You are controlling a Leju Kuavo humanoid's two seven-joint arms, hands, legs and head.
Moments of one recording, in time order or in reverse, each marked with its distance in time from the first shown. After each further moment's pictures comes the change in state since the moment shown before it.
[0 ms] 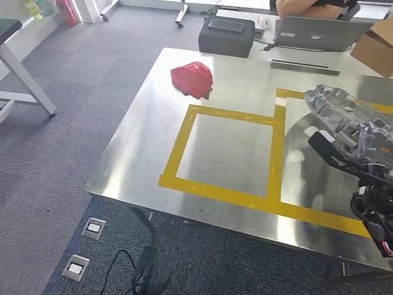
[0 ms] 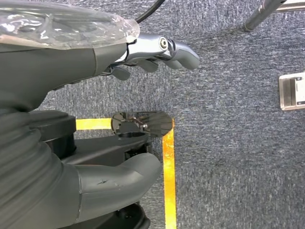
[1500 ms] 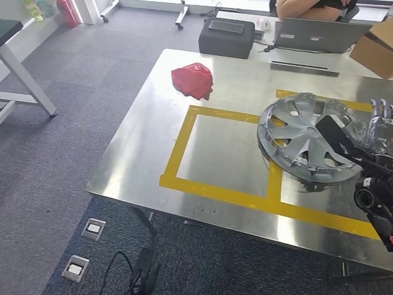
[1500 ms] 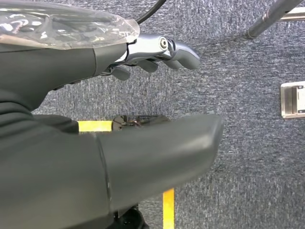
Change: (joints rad) left arm 0.008 0.005 0.000 0.000 0.026 0.019 -0.011; right arm -0.025 -0.029 0.019 -0.093 -0.151 -0.017 0.083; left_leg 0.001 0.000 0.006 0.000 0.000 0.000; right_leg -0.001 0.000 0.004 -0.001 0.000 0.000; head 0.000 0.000
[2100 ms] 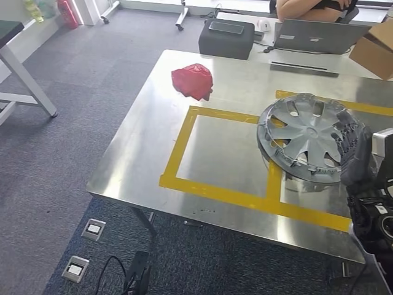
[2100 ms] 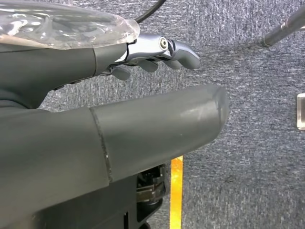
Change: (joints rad) left arm 0.019 0.027 0.000 0.000 0.019 -0.006 0.020; right arm 0.315 -0.014 -0.210 -0.508 -1.103 0.224 -0.445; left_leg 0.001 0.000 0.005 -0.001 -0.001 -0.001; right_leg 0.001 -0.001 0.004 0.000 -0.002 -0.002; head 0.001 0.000
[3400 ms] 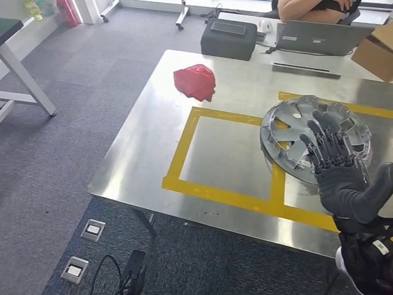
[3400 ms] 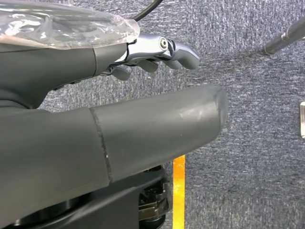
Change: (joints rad) left arm -0.002 0.033 -0.003 0.000 -0.017 -0.011 0.022; right arm 0.192 0.050 -0.019 -0.457 -0.101 0.211 -0.074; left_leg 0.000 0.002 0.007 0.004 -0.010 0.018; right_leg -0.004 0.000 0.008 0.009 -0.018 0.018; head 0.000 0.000
